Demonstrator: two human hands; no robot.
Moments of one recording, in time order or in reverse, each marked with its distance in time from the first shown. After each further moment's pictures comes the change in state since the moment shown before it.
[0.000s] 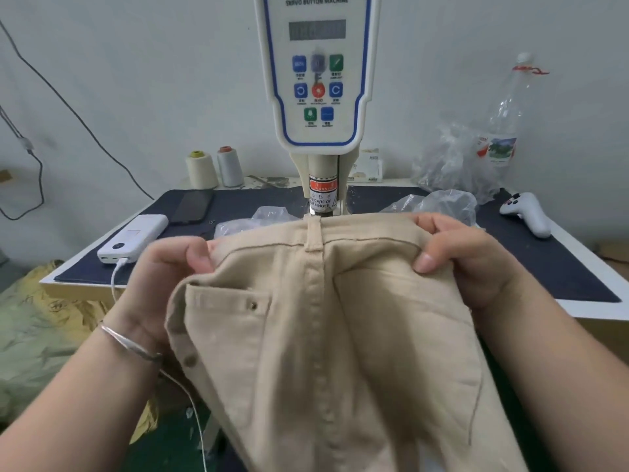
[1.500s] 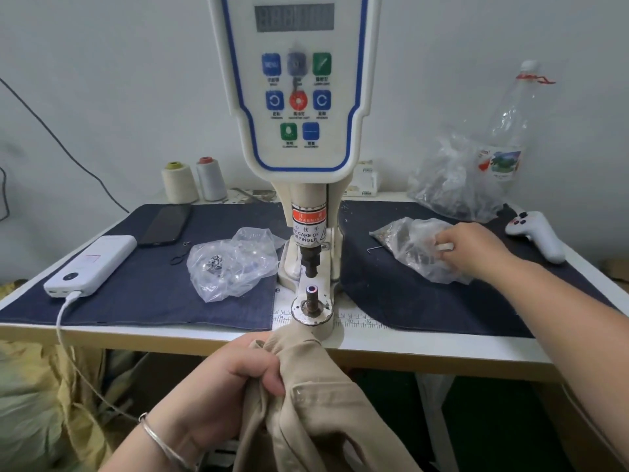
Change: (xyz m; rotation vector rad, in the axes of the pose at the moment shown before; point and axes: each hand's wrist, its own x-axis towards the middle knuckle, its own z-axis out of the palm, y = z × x) left_hand 0.053 -0.073 -0.015 0.174 0.192 -0.254; right_hand 0.044 0.002 -0.206 -1.721 0.783 0.495
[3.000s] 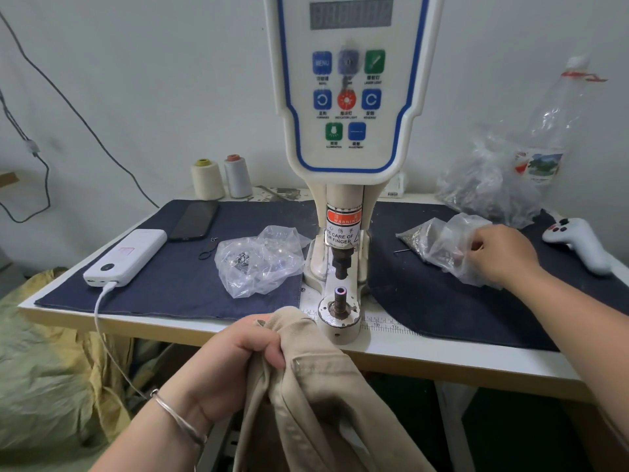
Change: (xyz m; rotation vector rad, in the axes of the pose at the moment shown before) left_hand -0.001 0.014 -0.022 -0.036 0.094 0.119; right_hand 0.006 -0.012 0.011 0.162 0.169 0.136
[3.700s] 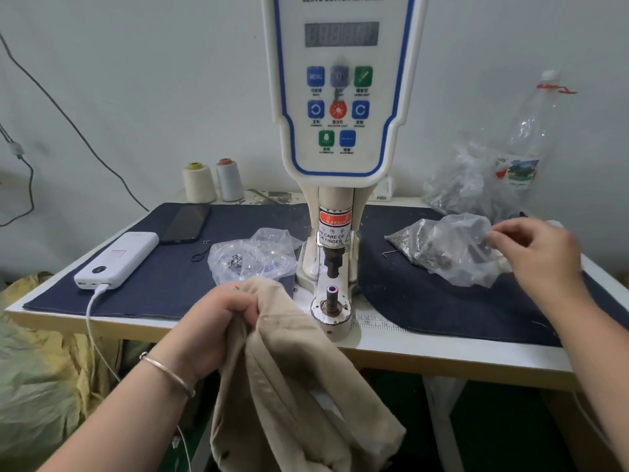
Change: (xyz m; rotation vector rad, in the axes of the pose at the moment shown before) left_hand 0.017 0.021 -0.022 0.159 0.262 0.141; right_hand -0.060 0.013 -0.044 0.480 0.365 -0.052
